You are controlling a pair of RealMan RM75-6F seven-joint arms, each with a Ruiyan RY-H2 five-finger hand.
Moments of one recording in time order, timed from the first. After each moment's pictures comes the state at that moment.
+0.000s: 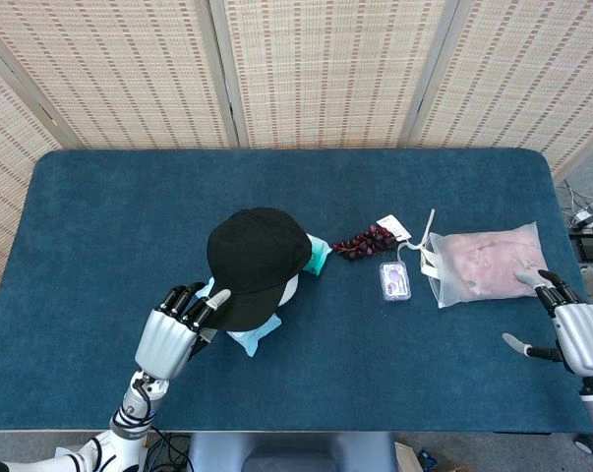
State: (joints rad) left arm -0.48 -1.81 -0.10 -1.22 1.86 1.76 0.35; right arm 0.13 -1.07 0.06 -1.50 -1.55 1.46 0.30
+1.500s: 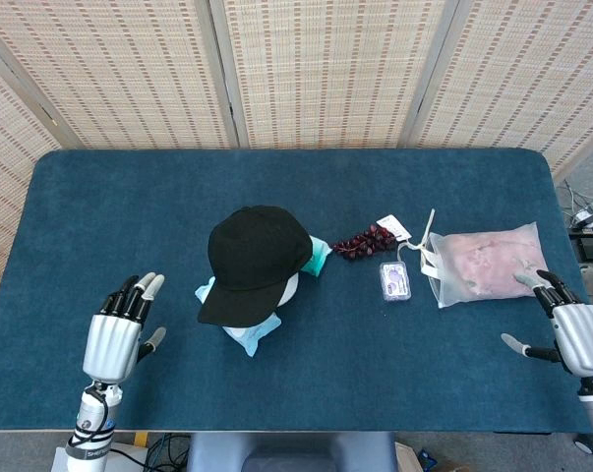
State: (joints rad) left arm -0.29 -1.63 -0.08 -1.42 1.67 1.70 0.47; right arm 0.13 -1.07 0.06 -1.50 -1.55 1.46 0.27
